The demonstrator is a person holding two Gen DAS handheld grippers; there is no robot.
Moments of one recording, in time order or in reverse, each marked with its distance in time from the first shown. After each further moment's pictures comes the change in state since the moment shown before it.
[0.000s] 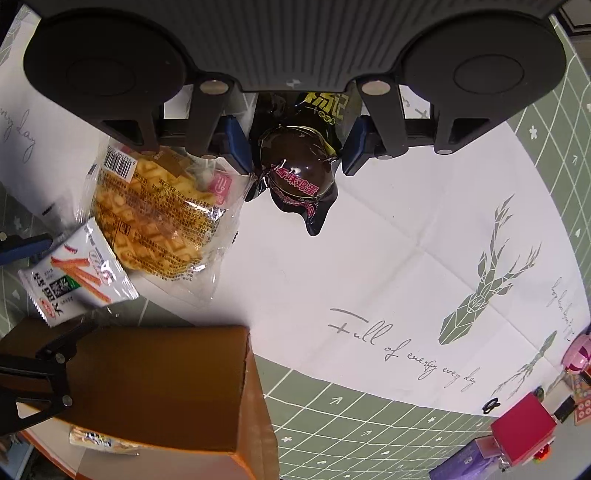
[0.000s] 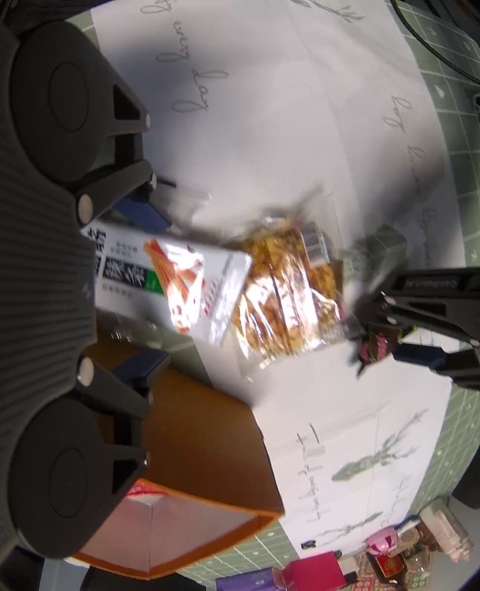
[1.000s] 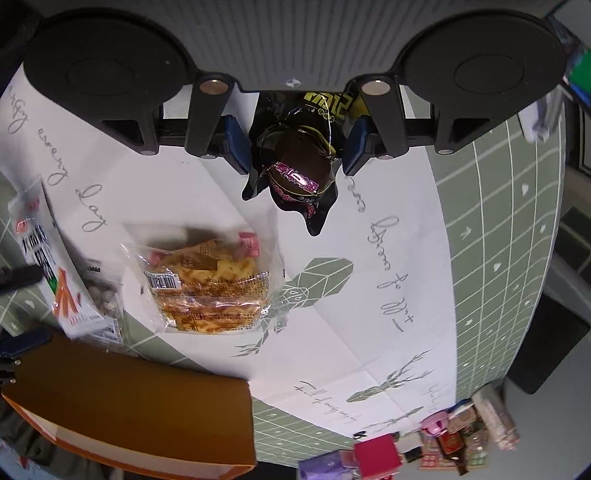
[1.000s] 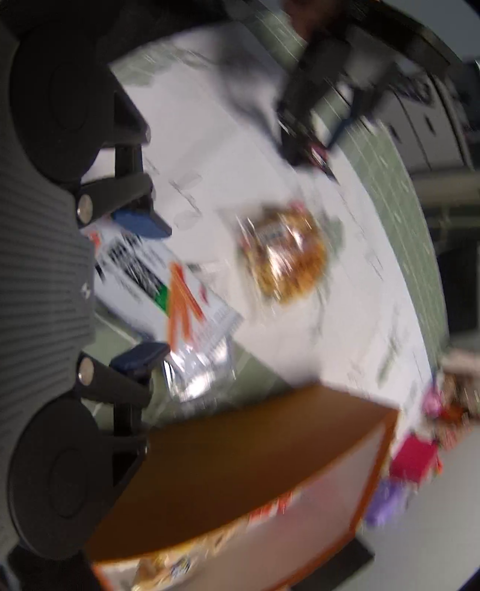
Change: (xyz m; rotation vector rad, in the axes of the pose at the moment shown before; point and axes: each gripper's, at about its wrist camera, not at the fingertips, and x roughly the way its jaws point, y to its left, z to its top) left arm -0.059 -0.141 -0.139 -0.441 -0.172 0.260; right arm -0.045 0.074 -0.103 0.775 -0.400 -0.069
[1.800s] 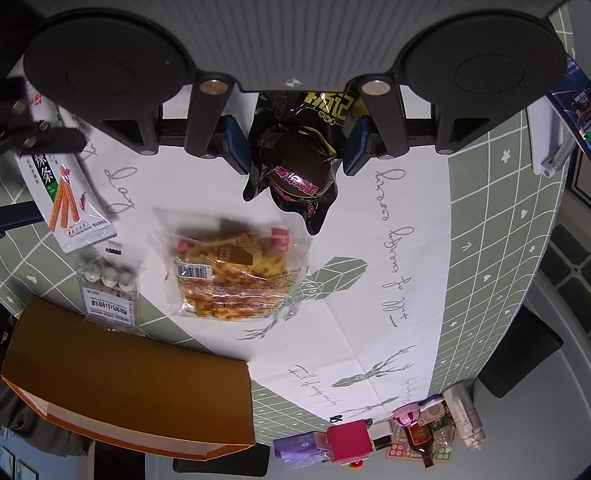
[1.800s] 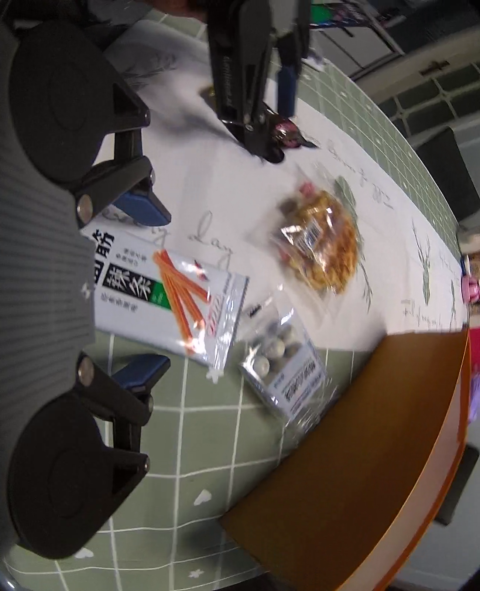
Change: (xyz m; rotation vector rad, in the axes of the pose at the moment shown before) left arm -0.011 -0.037 -0.013 -0.085 -0.071 0.054; right arm 0.014 0.078 -0.037 0.273 0.084 -0.081
